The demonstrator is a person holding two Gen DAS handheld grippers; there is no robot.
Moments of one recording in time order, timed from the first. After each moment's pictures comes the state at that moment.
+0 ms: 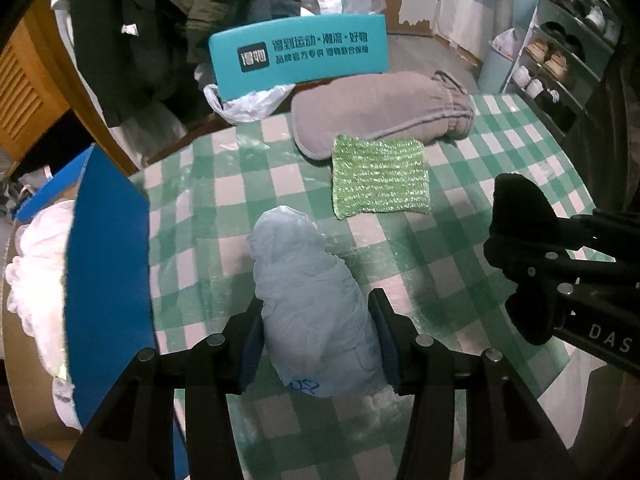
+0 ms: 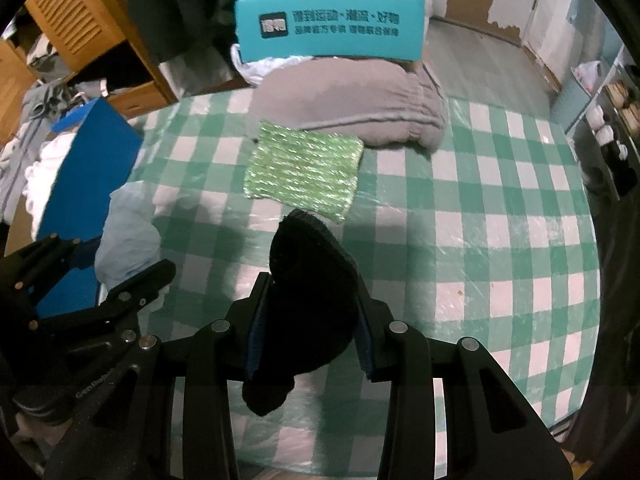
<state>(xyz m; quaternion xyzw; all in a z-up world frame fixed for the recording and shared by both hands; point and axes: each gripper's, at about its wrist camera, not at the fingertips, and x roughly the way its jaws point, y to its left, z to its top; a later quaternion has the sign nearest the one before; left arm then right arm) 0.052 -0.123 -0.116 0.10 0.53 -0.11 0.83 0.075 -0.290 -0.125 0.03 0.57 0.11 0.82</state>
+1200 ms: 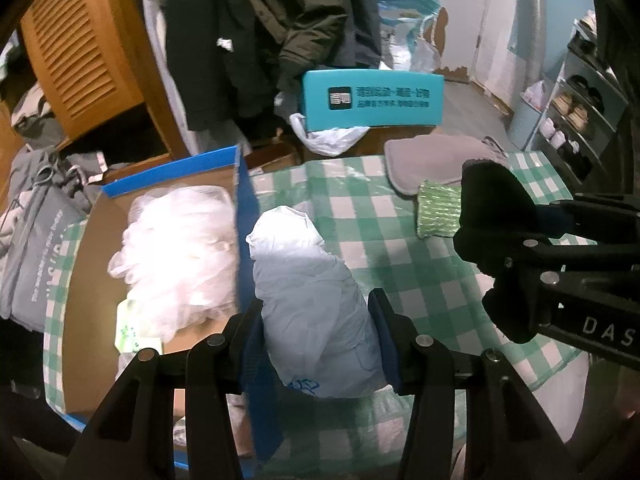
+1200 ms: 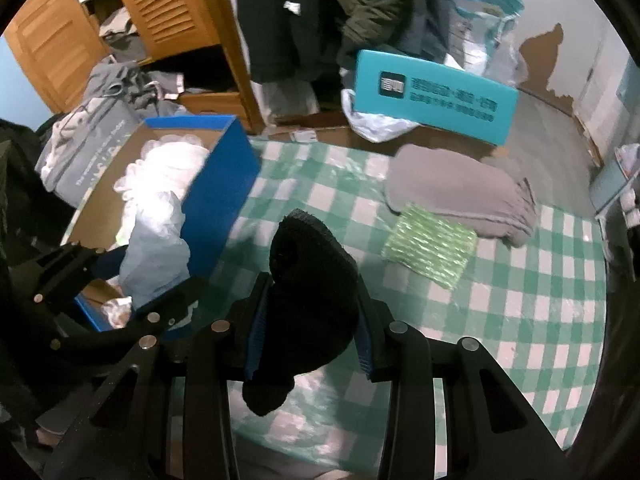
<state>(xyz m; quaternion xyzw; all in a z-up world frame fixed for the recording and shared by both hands) 0.020 -0.023 -0.054 0.06 0.48 -0.05 0.87 0.068 -0.169 -0.052 -0.02 0.51 0.21 0.83</state>
